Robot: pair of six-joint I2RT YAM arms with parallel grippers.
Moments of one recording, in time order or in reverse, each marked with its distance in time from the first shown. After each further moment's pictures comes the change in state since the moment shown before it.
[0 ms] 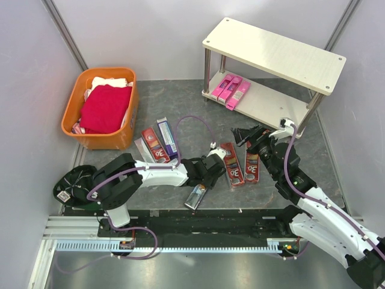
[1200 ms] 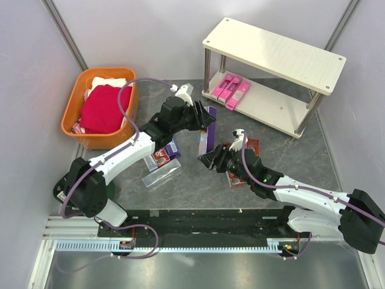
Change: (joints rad) left arm 0.439 -0.228 0.195 0.237 0.392 -0.240; right arm 0.297 0.346 -0.032 0.160 -0.125 0.079
